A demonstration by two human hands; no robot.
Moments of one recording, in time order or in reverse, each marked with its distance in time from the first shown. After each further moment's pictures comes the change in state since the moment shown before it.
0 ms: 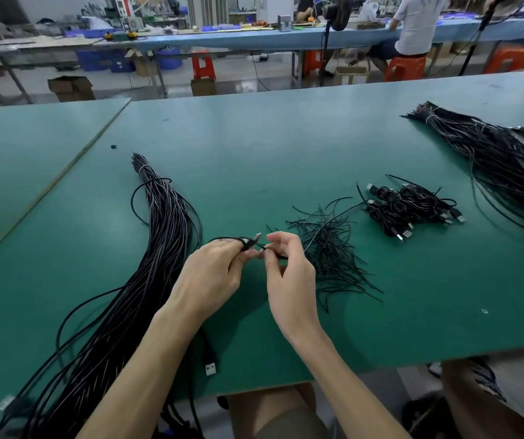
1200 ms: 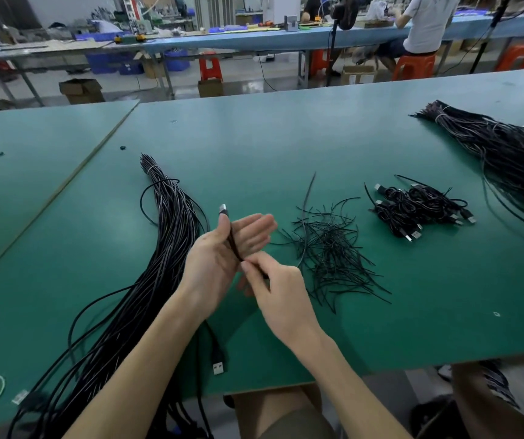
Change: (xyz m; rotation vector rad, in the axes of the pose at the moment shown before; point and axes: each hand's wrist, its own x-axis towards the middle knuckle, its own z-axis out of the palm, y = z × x) left_hand 0.012 -0.003 0.004 -1.581 -0.040 -0.429; right_hand -0.007 0.003 0.008 -0.139 -0.266 -0.207
